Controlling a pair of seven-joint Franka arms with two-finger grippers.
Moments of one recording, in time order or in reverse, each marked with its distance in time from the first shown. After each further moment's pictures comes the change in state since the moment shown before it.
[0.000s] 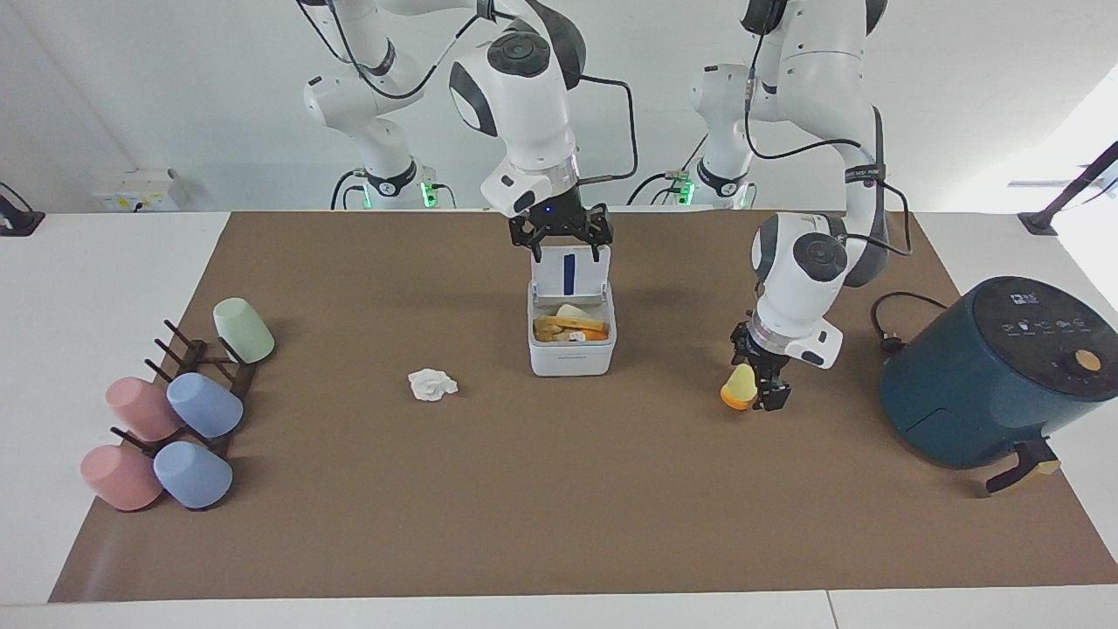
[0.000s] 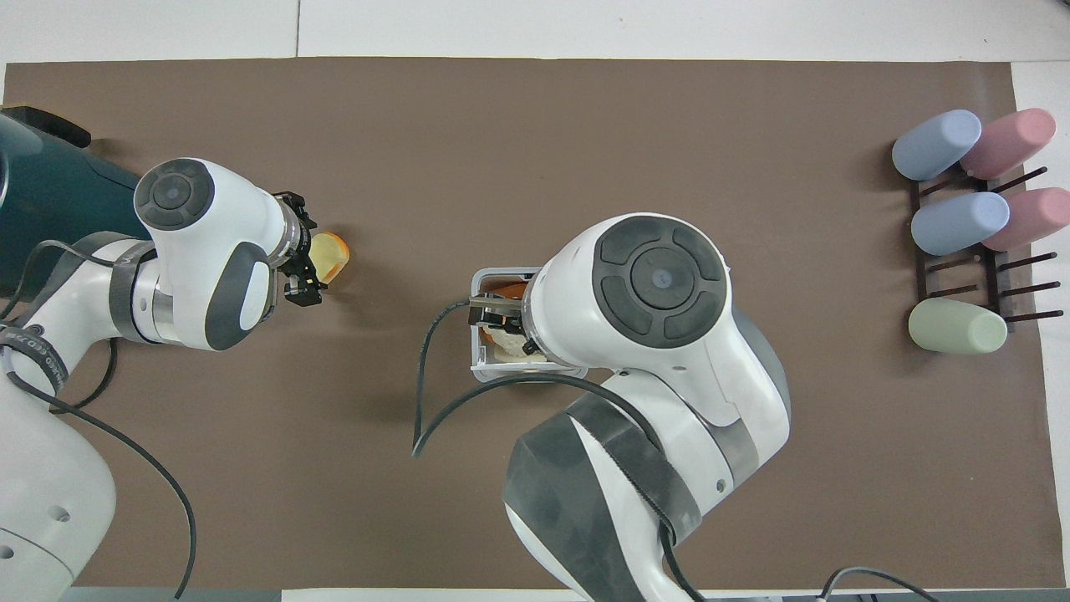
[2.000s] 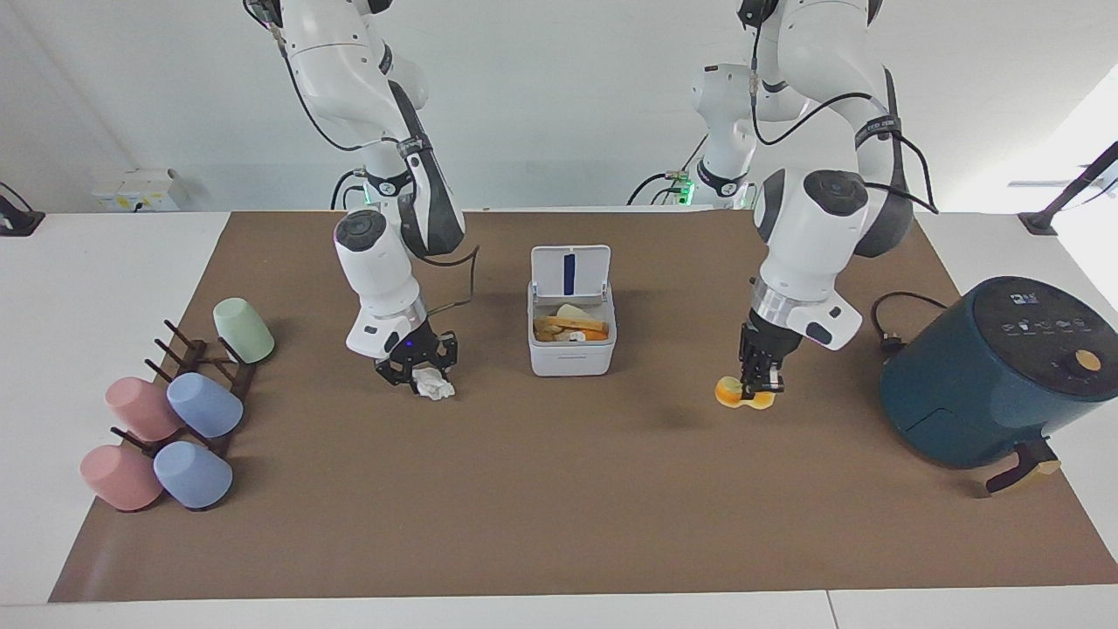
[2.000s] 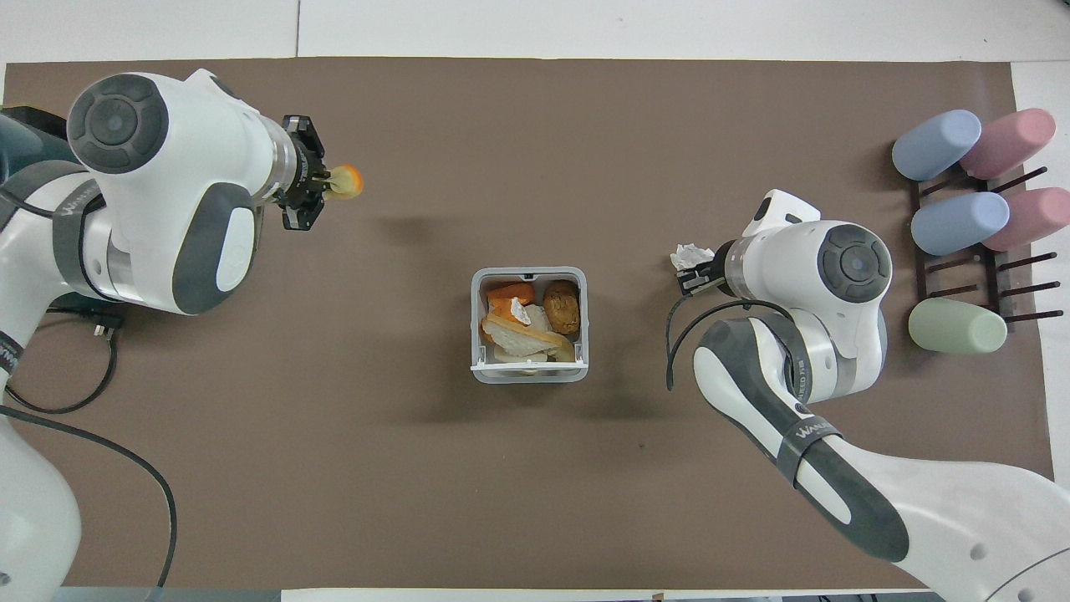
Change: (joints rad) left arm -0.005 -0.045 -0.117 0.278 0.003 -0.111 0.256; right arm -0.375 0.119 -0.011 -0.451 -0.056 0.635 -0.909
